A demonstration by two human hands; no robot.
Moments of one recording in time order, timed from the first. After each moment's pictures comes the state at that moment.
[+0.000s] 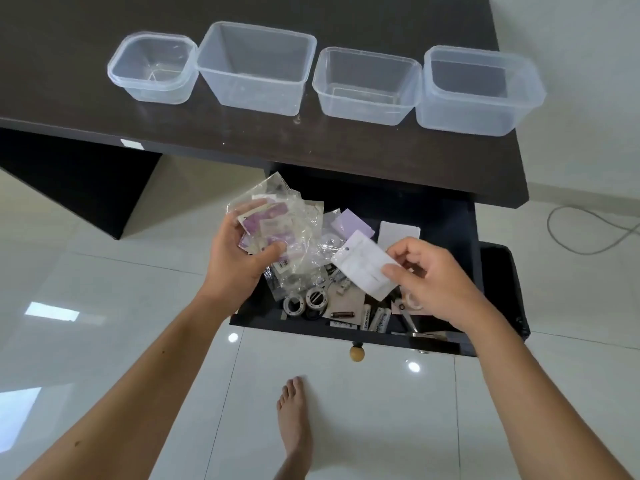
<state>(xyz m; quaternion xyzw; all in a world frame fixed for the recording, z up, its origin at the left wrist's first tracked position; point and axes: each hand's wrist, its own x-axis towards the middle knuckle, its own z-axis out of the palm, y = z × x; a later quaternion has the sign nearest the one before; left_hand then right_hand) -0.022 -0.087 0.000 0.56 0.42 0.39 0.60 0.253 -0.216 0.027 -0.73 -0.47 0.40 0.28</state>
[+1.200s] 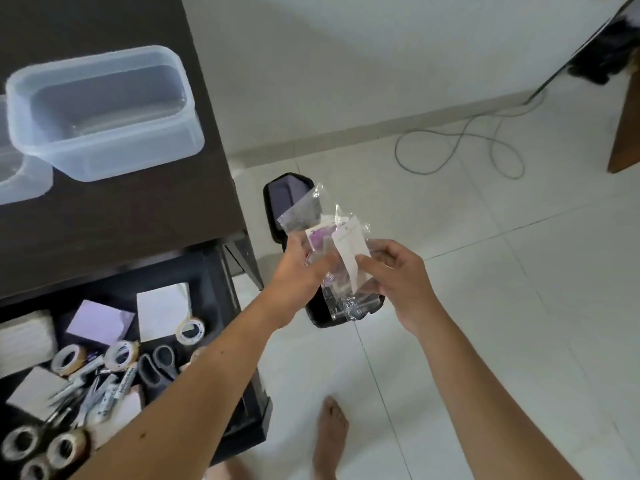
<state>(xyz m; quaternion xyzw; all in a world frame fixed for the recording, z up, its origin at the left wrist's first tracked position) 0.412 -0.198 -0.046 0.59 0.33 0.03 0.74 0.525 -0.348 -0.028 -0.71 -0.03 0.37 0.60</state>
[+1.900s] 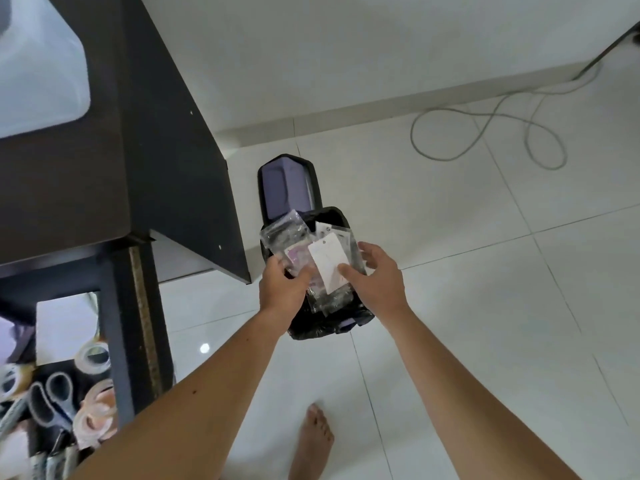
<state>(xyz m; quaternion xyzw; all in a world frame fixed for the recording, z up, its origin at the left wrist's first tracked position) 0.475 -0.232 -0.184 0.56 0.58 0.05 0.58 0.600 -0.356 -0.178 -0.85 -0.14 0.31 0.41</state>
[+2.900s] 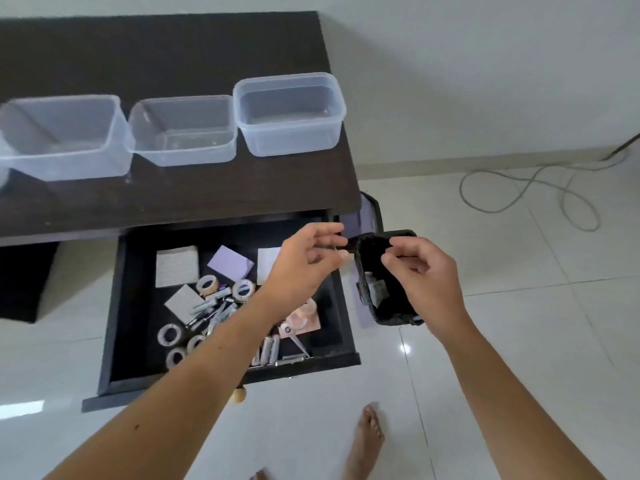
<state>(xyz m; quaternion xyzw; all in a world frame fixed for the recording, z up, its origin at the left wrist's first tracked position) 0.249 -0.163 0.036 0.67 0.34 0.16 0.64 0.409 -0.316 0.025 -0.77 -0.23 0.27 0.54</state>
